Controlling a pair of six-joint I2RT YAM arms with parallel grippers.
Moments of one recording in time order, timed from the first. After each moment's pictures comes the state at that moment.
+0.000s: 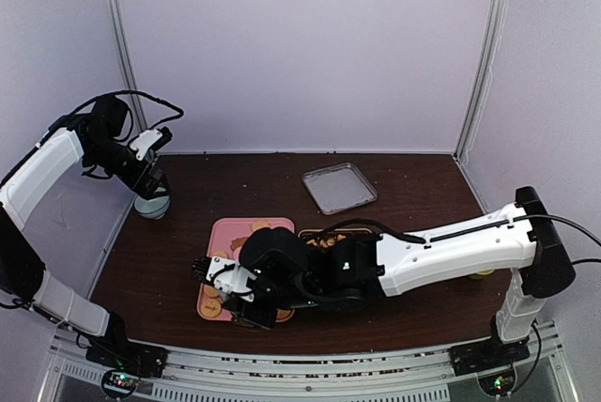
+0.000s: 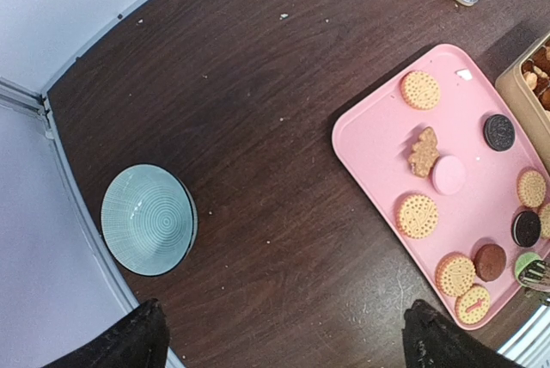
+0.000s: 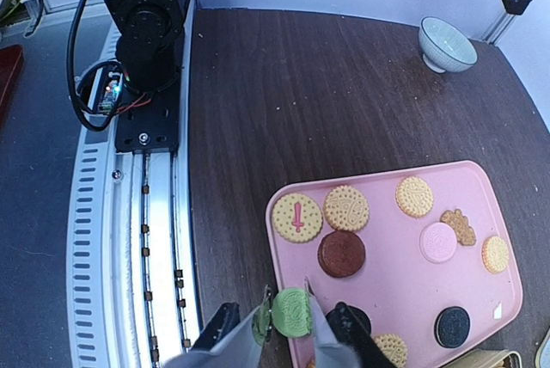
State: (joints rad) left arm -0.08 1.39 1.39 -1.03 0.22 0.50; right arm 1.43 1.86 1.48 -0.25 0.11 -0.11
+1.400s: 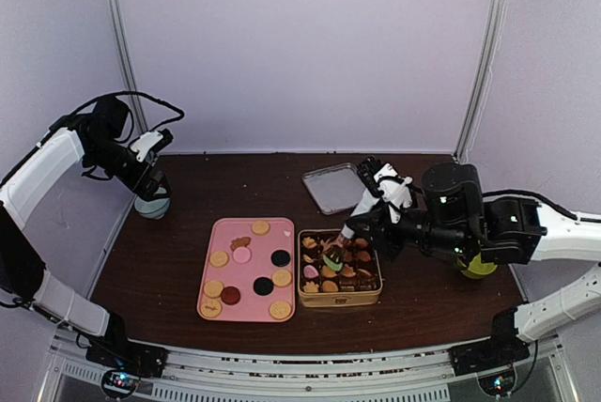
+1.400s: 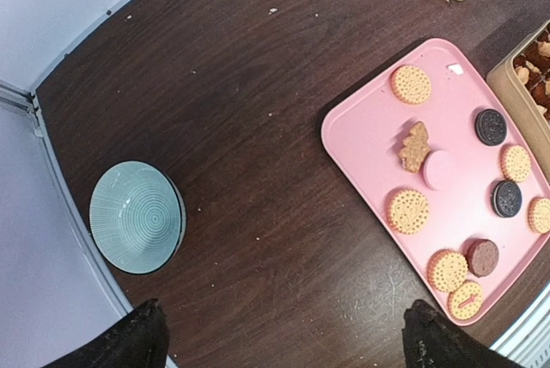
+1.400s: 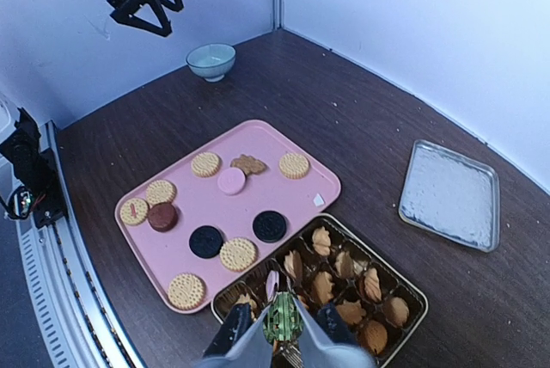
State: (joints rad) left arm -0.08 1.39 1.39 -1.05 0.24 0.50; right arm 1.19 1.11 0.97 -0.28 0.30 0.14
